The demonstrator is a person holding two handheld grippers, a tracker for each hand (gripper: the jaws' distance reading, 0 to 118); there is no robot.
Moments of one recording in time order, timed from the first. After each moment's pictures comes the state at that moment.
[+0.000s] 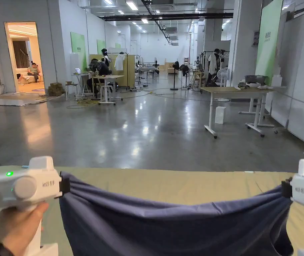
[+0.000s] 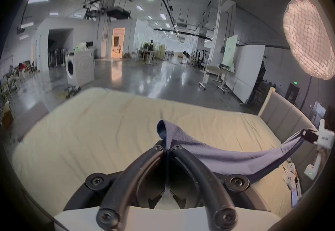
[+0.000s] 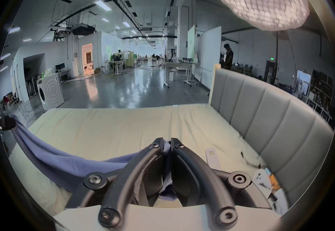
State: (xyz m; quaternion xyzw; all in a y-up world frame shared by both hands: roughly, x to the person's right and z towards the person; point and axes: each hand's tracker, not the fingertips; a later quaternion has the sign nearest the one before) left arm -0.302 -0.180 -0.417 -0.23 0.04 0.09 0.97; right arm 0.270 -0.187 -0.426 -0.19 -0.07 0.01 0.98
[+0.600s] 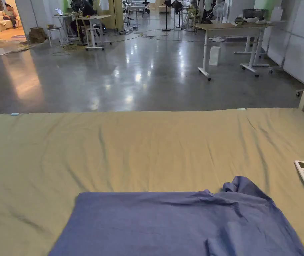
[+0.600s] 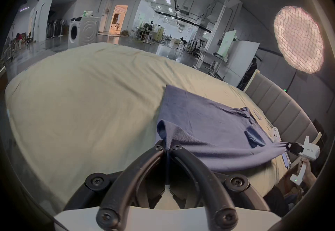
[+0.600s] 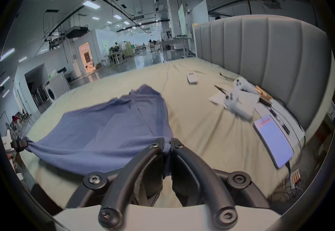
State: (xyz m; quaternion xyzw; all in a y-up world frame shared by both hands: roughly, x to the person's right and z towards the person) left arm -0.331 -0.352 -0.115 -0.28 0.00 0.16 0.95; right arm 0.315 -0.359 -0.112 -0.26 -0.06 -0.07 0.96
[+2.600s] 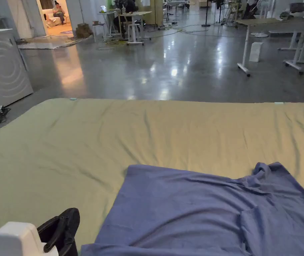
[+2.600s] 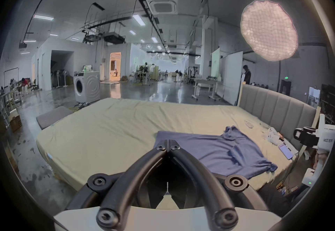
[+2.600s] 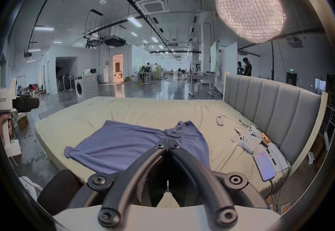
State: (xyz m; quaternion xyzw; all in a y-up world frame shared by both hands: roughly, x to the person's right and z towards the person) left arm -0.252 -0.208 0.032 -0.13 0.04 0.03 0.99; right arm 0.185 -0.243 0.021 -0.11 0.05 0.03 0.99
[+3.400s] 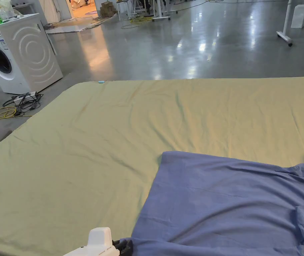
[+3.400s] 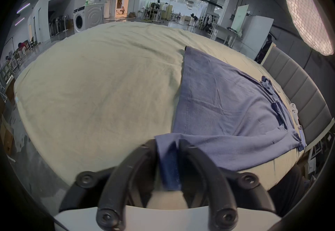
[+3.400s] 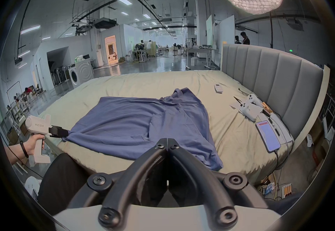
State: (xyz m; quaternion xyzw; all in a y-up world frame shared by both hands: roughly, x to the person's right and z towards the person) left arm -0.329 -0.409 -0.113 -0.39 0.04 0.11 0.91; right arm 0.201 -0.287 0.018 -0.23 0.03 0.00 0.97
